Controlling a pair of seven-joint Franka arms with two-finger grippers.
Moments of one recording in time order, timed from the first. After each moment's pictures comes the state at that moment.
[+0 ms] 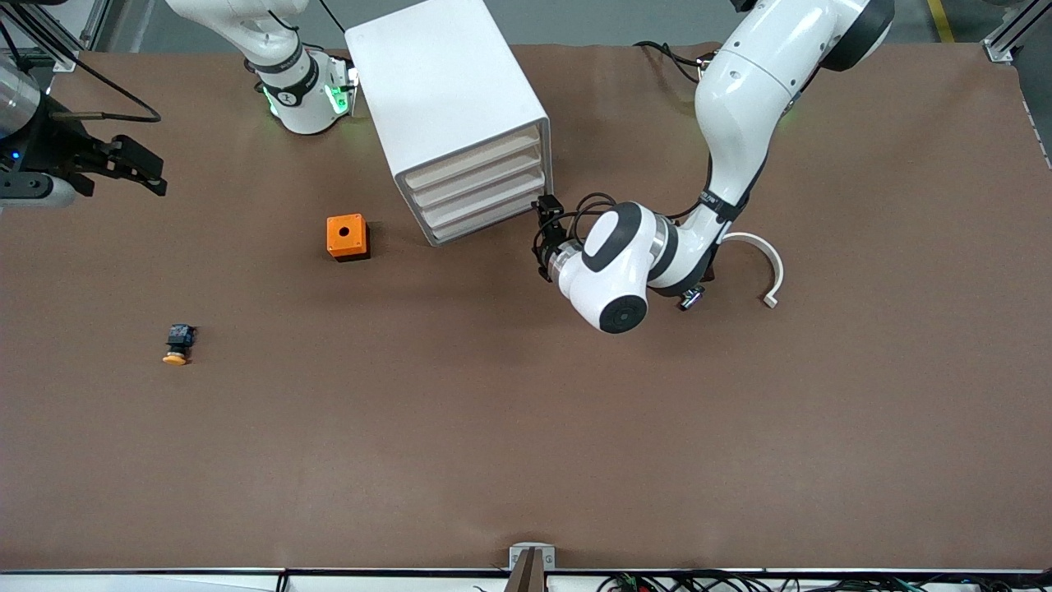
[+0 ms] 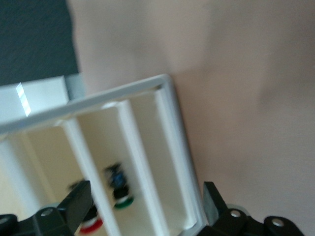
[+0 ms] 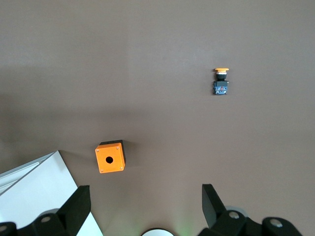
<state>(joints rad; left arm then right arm) -0.46 0.79 -0.23 -1.41 -0.71 1.66 -2.23 0.06 -0.12 -0.01 -1.70 -0.02 1.51 0.03</state>
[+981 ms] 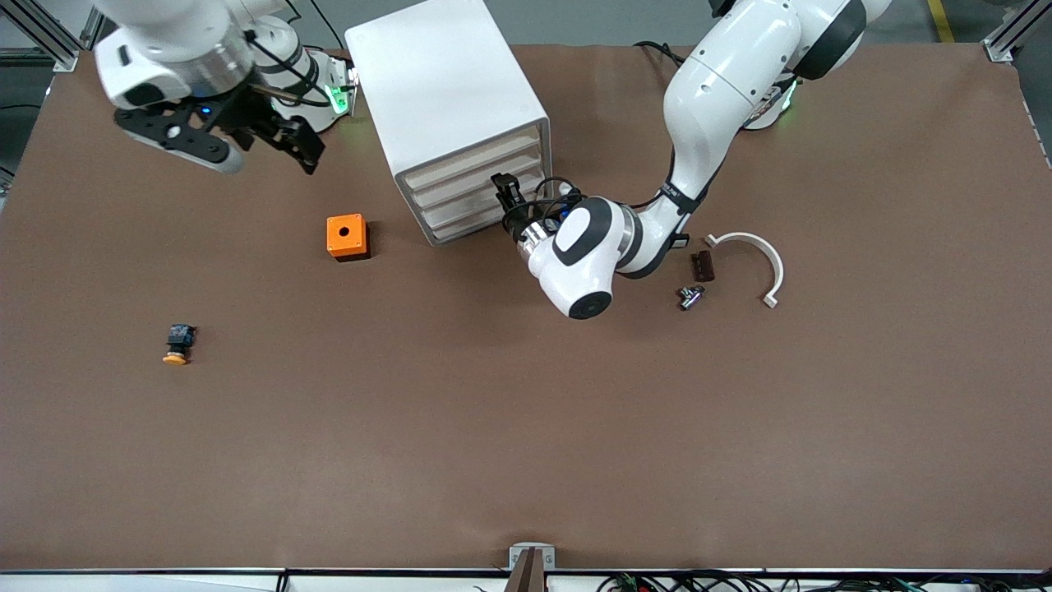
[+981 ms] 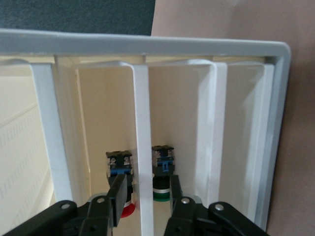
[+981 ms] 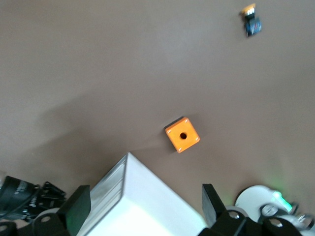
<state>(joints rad) -0.55 0.85 -0.23 -1.41 -0.92 1.61 -2.43 0.49 -0.08 0.00 -1.64 -0.02 1.48 0.93</state>
